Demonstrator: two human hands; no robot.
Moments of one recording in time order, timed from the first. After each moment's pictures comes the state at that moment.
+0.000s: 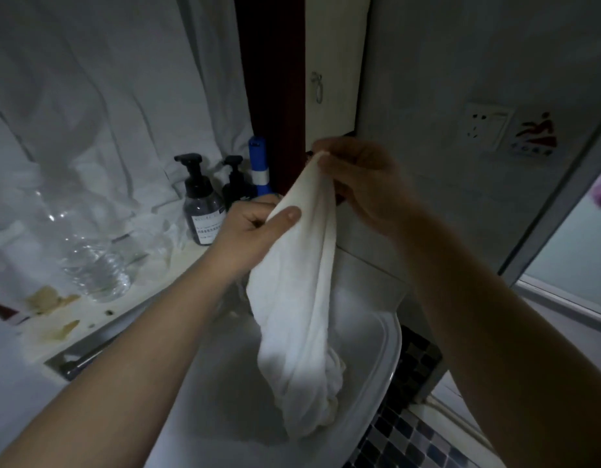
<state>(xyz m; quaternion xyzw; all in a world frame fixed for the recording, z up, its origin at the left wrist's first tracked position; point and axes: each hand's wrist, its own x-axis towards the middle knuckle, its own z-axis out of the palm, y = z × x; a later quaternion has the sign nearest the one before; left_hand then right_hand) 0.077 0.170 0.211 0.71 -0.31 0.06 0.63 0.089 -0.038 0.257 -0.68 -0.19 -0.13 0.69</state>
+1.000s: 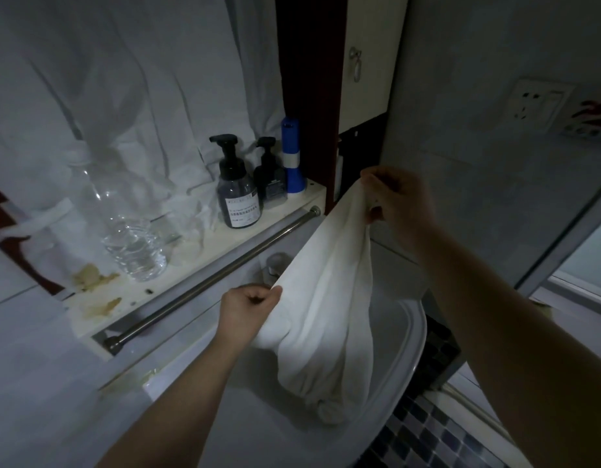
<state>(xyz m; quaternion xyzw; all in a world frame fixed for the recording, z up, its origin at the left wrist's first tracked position) 0.061 0.247 0.046 0.83 0.00 0.06 0.55 0.087 -0.022 0.202 -0.75 -0.02 -0.19 0.63</state>
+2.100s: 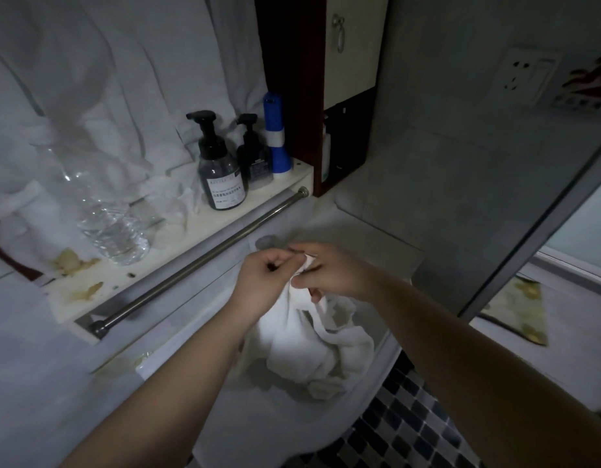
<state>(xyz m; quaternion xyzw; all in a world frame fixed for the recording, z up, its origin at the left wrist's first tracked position) 0.055 0.195 0.081 0.78 -0.09 0.02 0.62 0.046 0.024 0.112 -0.81 -0.12 0.15 0.55</state>
